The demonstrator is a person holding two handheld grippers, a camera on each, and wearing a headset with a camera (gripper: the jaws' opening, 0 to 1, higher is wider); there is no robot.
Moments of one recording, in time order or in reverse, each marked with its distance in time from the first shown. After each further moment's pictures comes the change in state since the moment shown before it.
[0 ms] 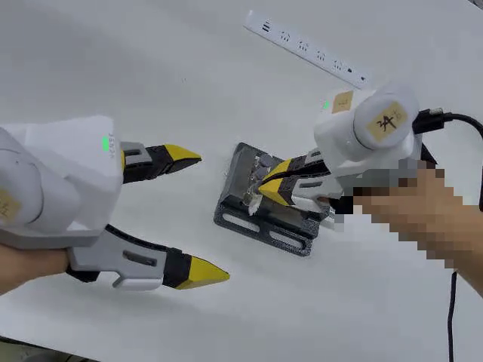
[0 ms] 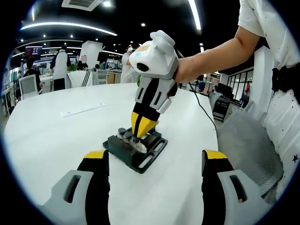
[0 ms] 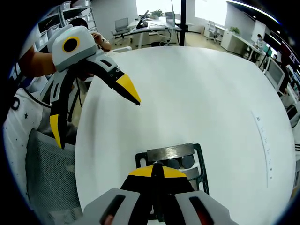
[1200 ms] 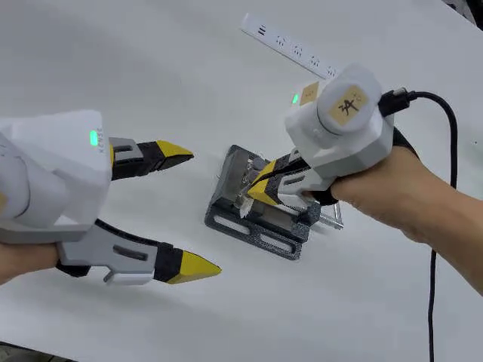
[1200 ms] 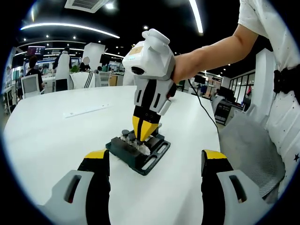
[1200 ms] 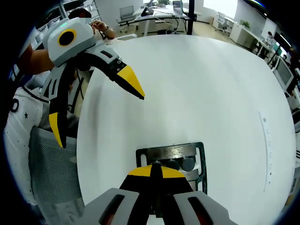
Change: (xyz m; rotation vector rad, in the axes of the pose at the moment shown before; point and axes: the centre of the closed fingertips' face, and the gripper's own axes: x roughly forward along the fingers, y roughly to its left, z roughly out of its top) left arm 0.002 0.009 0.000 -0.012 -0.031 0.017; right arm 0.005 -0.001 0.000 -0.030 0.125 0.048
